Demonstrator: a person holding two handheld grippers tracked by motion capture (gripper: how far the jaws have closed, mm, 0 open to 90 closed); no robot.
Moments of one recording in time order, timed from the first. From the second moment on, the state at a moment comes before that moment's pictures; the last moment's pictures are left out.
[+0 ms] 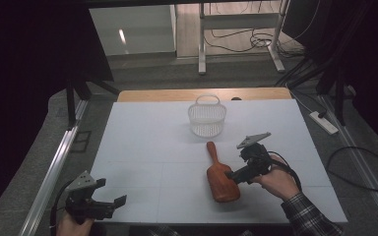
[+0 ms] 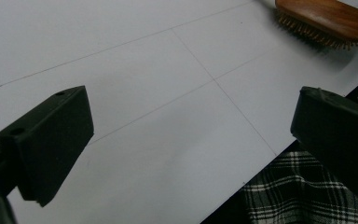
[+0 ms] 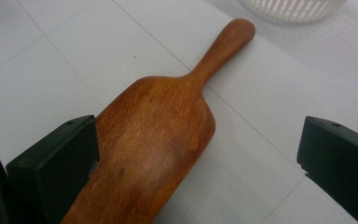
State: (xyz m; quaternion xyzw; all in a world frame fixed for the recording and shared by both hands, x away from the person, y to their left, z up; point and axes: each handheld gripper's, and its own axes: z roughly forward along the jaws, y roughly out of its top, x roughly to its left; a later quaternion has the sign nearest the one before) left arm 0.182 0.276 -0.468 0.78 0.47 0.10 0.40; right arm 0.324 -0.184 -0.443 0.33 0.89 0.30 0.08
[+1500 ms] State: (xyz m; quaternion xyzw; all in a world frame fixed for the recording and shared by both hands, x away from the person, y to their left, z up) left arm 0.183 0.278 -0.468 0.78 0.47 0.10 0.40; right arm 0.372 -0.103 -0.460 0.30 0.92 0.23 0.07
